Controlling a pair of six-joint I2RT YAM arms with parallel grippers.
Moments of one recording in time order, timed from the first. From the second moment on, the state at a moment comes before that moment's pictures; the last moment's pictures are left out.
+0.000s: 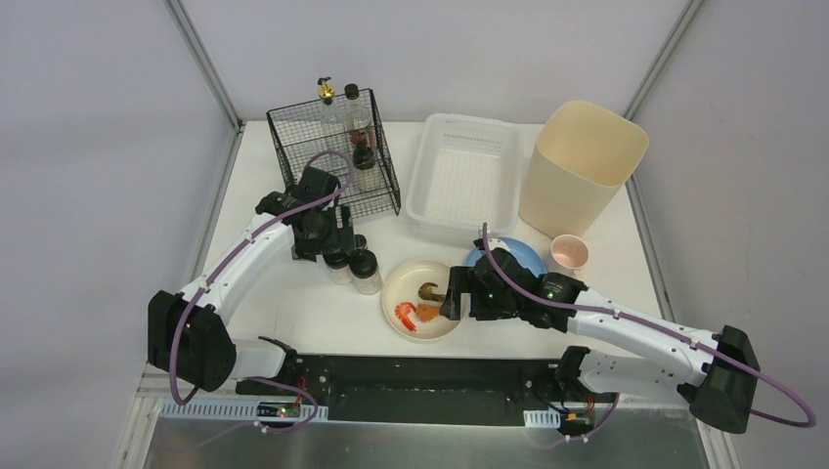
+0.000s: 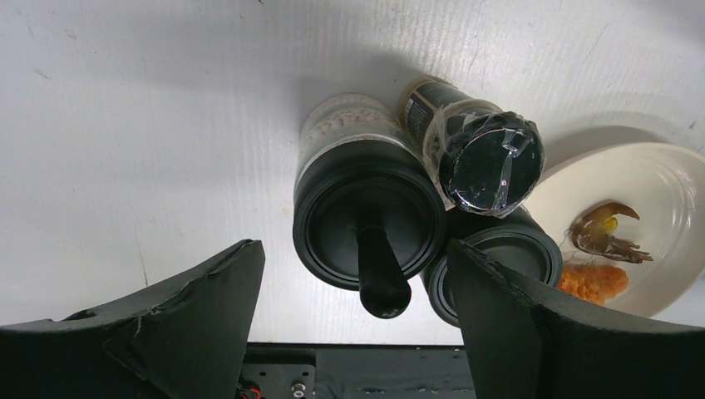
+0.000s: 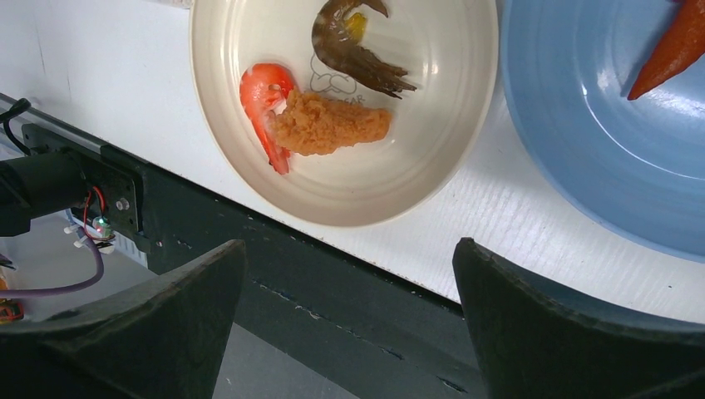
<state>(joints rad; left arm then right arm) -0.37 1.31 1.07 -0.92 -0.11 -0.49 1.03 1.01 0.72 -0.61 0.08 0.88</state>
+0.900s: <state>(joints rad) -0.37 1.33 1.09 -0.93 -0.13 -0.49 1.03 1.02 0.72 -0.60 0.08 0.88</state>
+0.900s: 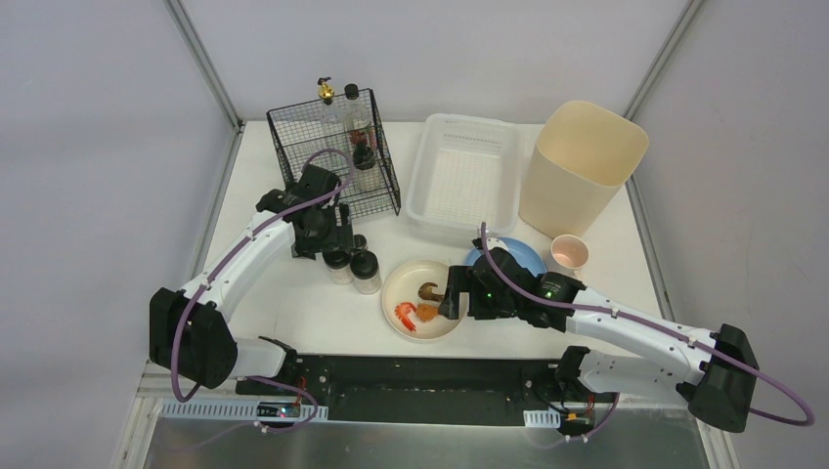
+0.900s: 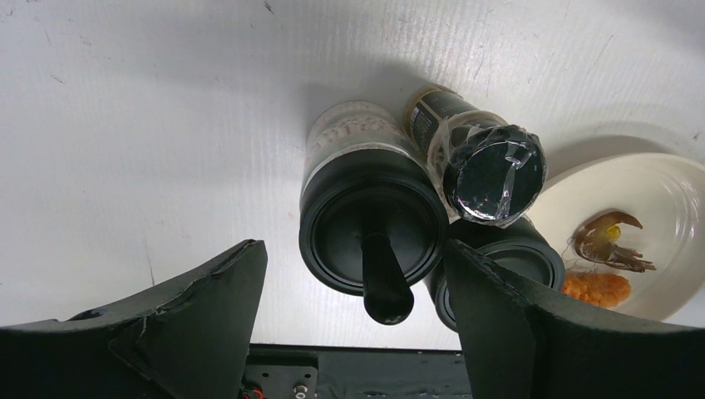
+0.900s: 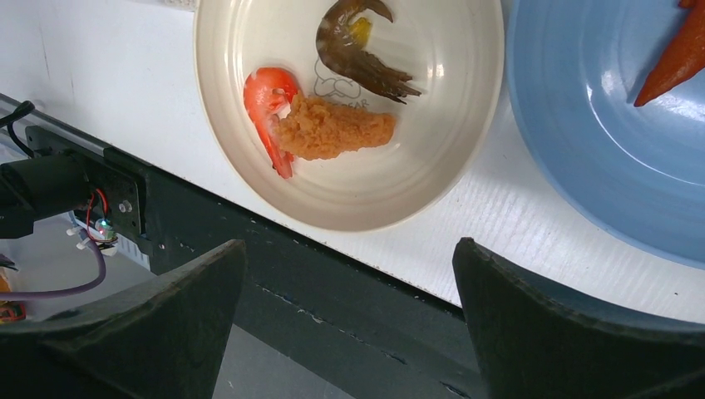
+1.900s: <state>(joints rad) -0.41 1.40 1.09 -0.92 -0.17 -0.49 1.03 1.02 0.72 -0.58 0.08 0.89</state>
